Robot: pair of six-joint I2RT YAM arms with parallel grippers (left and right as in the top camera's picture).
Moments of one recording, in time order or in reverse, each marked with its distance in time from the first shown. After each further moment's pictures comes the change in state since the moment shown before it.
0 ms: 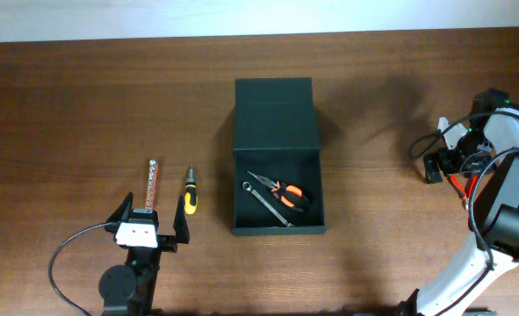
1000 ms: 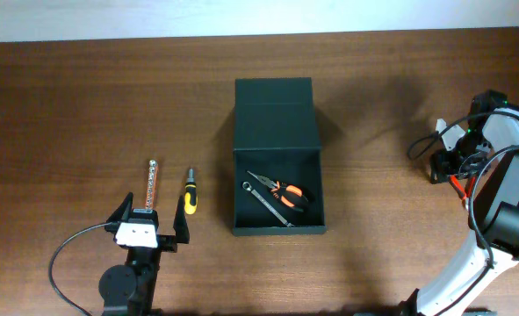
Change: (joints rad) left arm 0.000 0.000 0.000 0.000 0.000 0.000; right arm 0.000 0.009 0.000 0.000 -0.009 -0.010
